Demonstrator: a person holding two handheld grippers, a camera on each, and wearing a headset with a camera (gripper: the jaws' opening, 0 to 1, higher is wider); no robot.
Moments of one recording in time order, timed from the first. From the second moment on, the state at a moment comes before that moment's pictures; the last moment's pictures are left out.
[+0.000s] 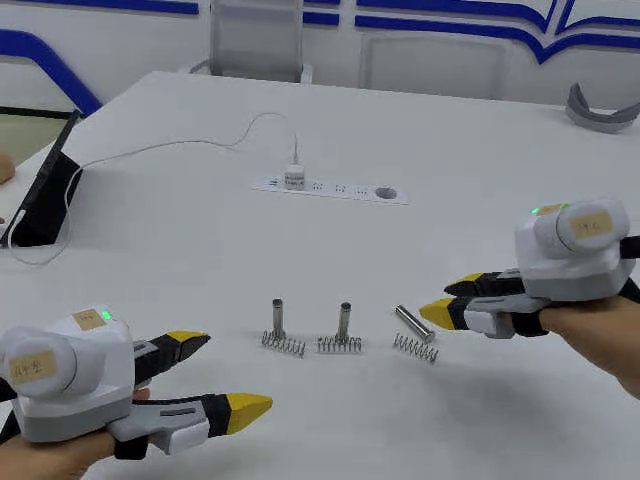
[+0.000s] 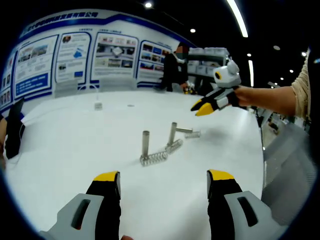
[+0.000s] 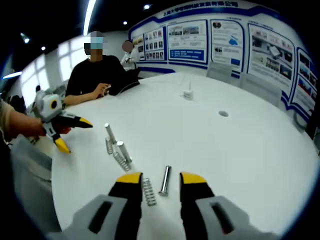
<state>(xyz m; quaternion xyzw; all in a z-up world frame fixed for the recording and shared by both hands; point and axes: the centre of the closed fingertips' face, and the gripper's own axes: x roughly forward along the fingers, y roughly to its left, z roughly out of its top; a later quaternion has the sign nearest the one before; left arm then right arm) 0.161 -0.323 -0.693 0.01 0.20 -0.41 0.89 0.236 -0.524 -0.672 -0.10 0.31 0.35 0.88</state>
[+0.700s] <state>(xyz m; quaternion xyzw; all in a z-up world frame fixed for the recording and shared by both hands) 0.160 -0.323 -0.699 0.02 0.21 -0.41 0.88 0.261 -0.505 -0.718 -0.14 0.40 0.33 0.85</state>
